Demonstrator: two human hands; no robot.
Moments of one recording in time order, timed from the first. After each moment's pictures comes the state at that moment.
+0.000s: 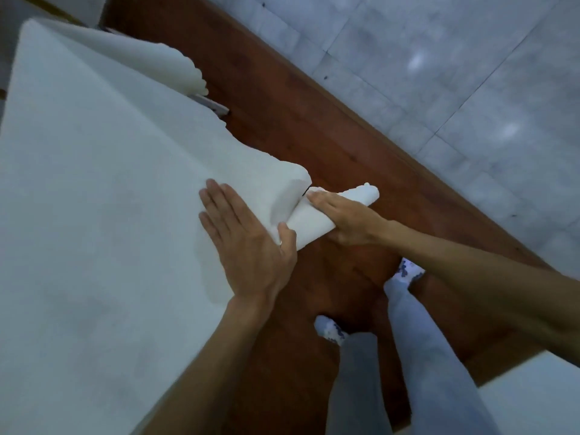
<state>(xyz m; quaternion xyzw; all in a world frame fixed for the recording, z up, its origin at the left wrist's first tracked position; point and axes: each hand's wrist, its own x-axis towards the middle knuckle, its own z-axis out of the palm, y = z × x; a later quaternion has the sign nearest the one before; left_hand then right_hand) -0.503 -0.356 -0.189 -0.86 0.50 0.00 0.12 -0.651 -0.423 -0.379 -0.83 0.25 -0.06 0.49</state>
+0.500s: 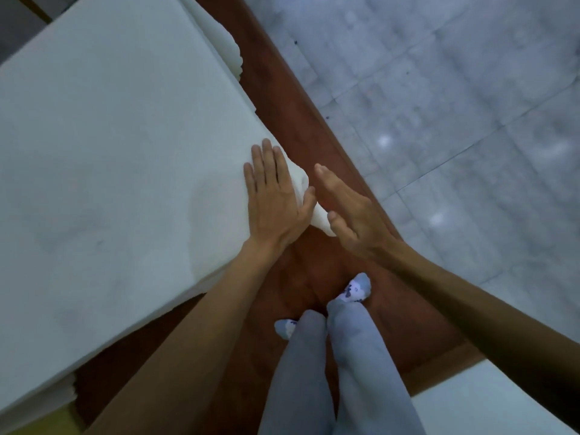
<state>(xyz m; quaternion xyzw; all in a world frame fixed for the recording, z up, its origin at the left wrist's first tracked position) -0.498 -0.340 -0.175 -0.85 0.51 0.08 0.00 -0.663 -0.407 -0.181 -0.82 0.25 -0.18 0.47</state>
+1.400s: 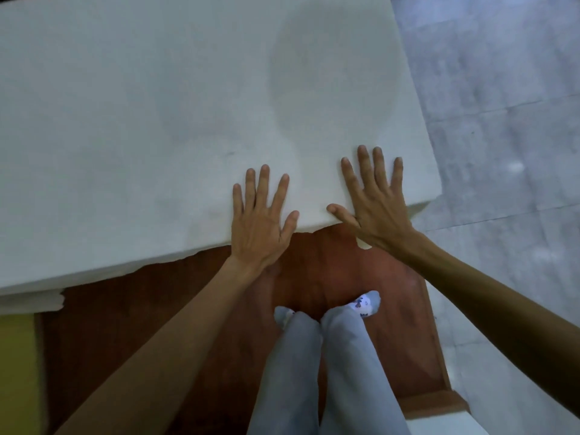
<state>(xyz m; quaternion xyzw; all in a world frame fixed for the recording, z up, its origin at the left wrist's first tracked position) -0.380 -0.081 -0.183 -0.90 0.43 0.07 -0.02 -0.522 -0.300 -0.193 -0.98 0.18 0.02 0.04</state>
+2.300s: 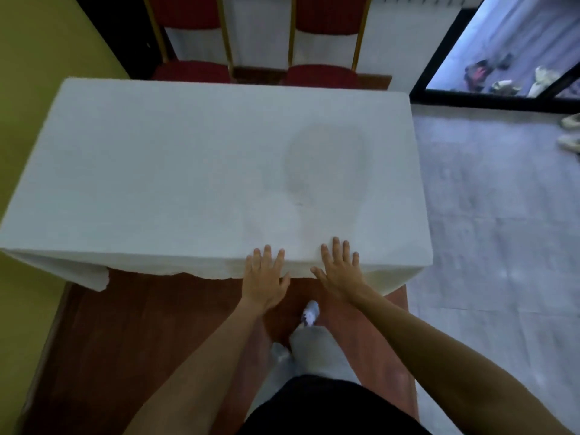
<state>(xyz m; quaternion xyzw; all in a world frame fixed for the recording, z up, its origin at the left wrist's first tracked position) -0.400 0.047 -0.116 -0.92 0.30 0.25 0.00 -0.483 -0.160 -0.107 -0.93 0.17 0.29 0.15</state>
